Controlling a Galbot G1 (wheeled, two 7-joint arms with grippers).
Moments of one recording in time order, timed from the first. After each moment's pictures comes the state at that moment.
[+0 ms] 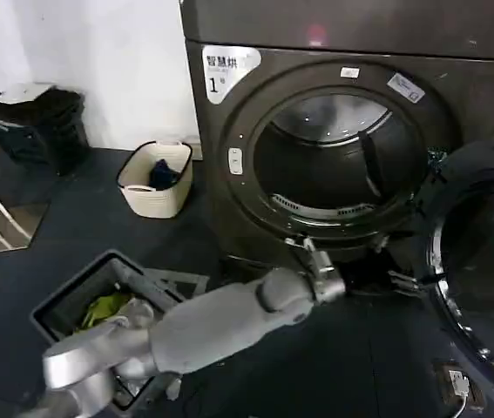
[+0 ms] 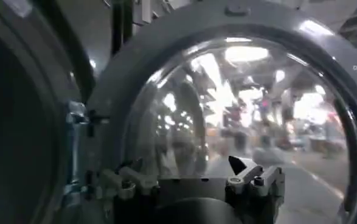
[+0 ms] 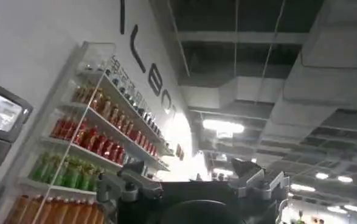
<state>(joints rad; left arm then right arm) 0.26 -1.35 0.75 -1.47 -0.83 -0.21 0.21 -1.79 1.08 2.37 1.81 0.47 -0.24 0.08</state>
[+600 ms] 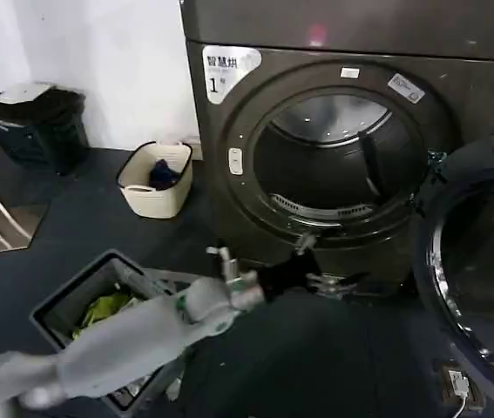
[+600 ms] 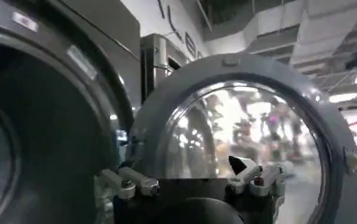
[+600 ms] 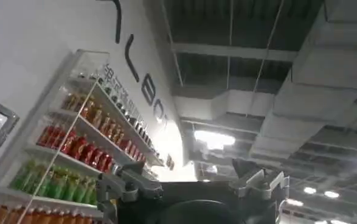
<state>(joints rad) 0.39 -0.95 0.65 -1.73 -0.83 -0.36 0.28 -1.78 1.04 2.40 1.84 0.43 -0.27 0.08</state>
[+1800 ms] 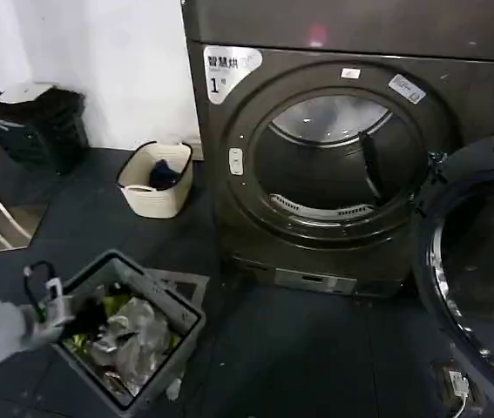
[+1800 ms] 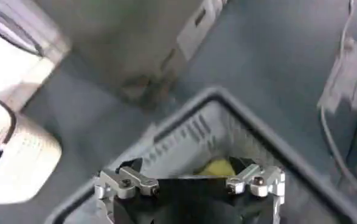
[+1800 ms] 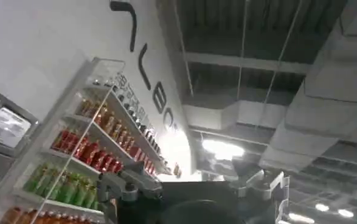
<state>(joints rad) 0.76 0.00 0.31 -1.94 -0.51 0.24 0.39 -1.72 1.02 2.36 1.87 0.34 -0.27 0.03</state>
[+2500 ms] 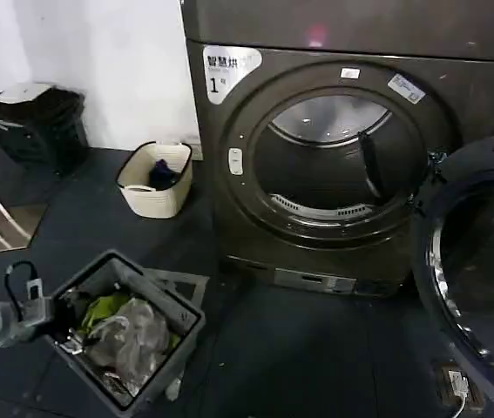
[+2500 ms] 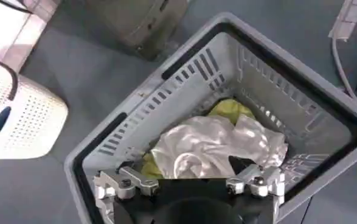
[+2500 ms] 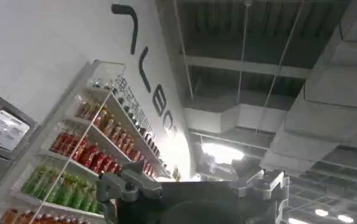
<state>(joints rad) 0.75 0.03 0.32 -1.87 -0.43 0.24 0.44 -1.74 1.02 2.37 1.88 0.34 -0.27 0.03</state>
